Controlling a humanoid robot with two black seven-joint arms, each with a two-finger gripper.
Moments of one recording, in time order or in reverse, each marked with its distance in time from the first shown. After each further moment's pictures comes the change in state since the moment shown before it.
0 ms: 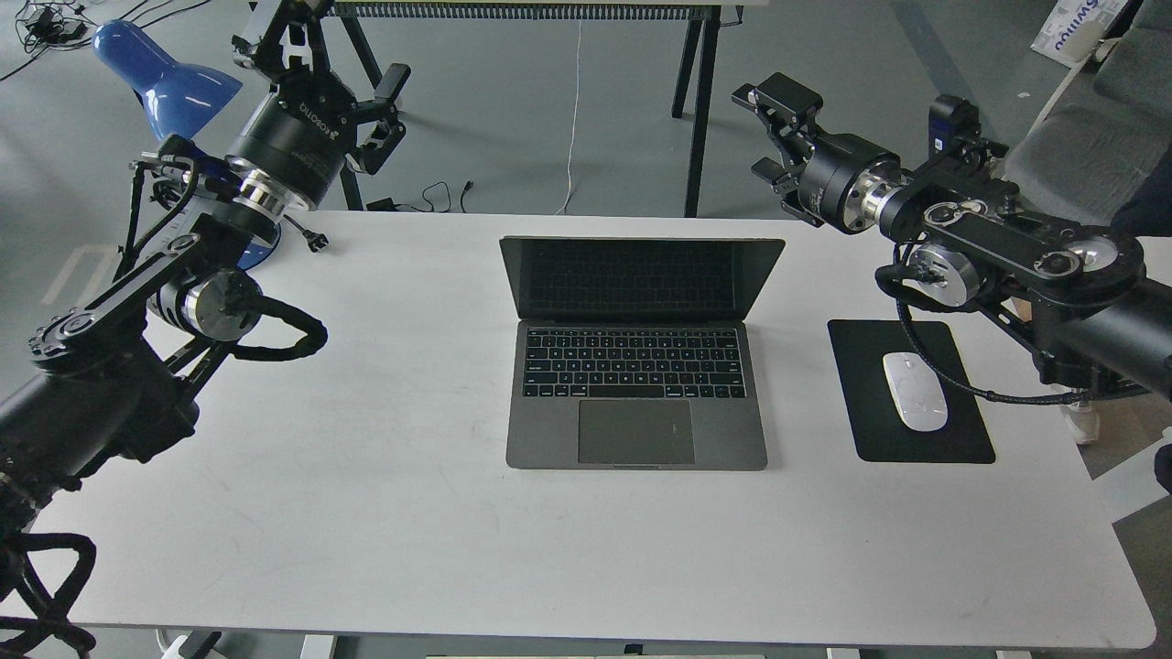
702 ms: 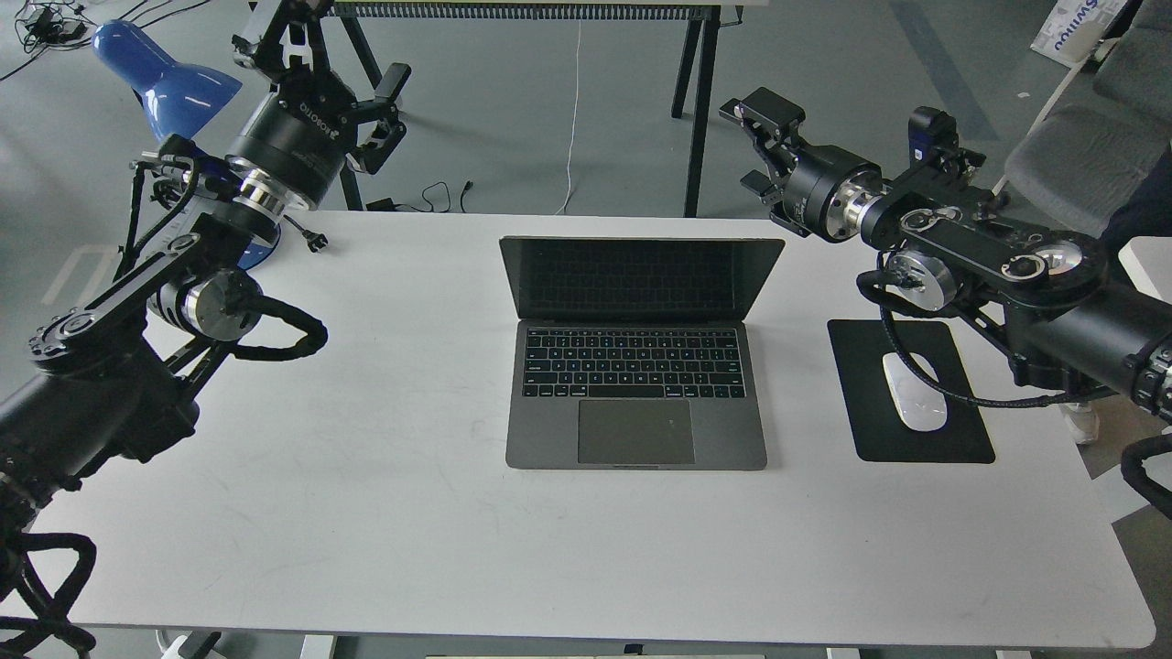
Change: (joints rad) left arm 0.000 0.000 -0.001 -0.002 0.000 0.000 0.000; right arm 0.001 0.069 -0.028 -0.086 0.016 0.015 -0.001
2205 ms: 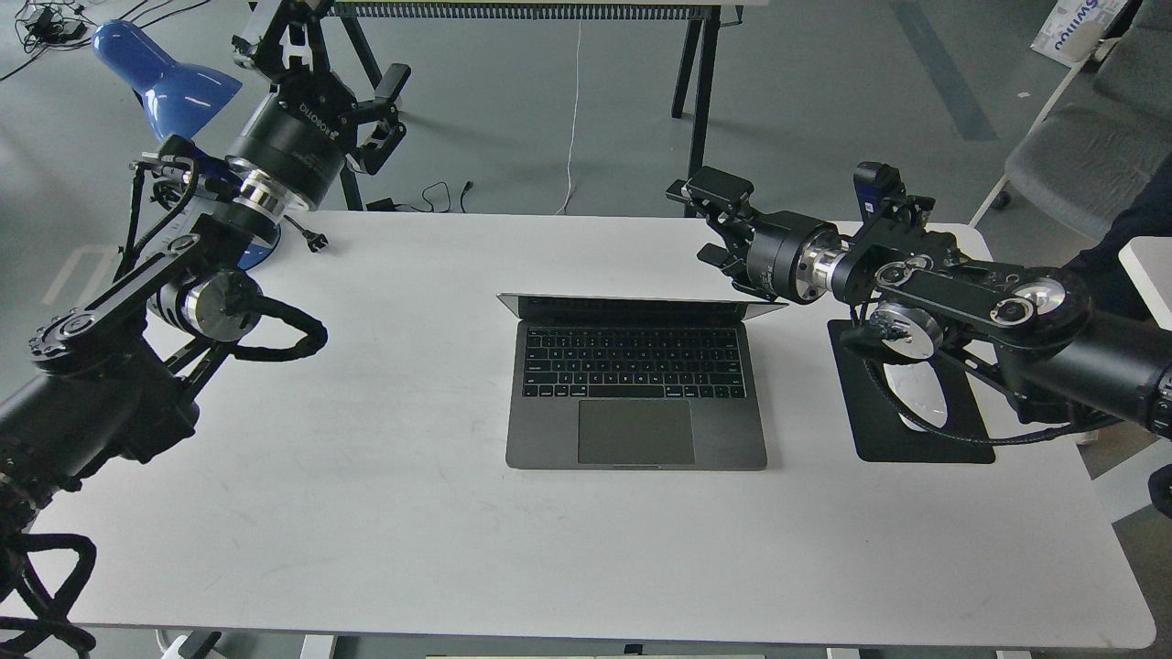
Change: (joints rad) left arm 0.001 0.000 0.000 0.000 0.000 0.000 0.000; right arm -0.012 -0.054 -0.118 0.213 0.003 0.020 -0.018
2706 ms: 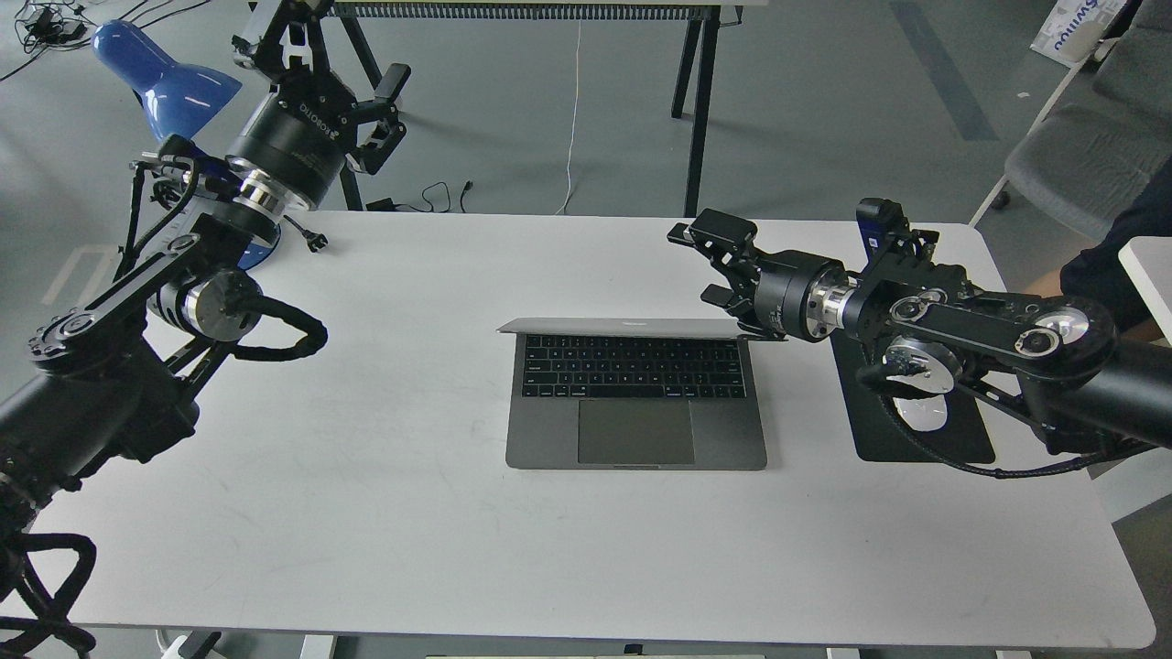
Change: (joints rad) left arm -0.001 0.000 0.000 0.000 0.000 0.000 0.000; right arm -0.031 -0.062 -0.039 0.112 -0.001 -0.012 -0.008
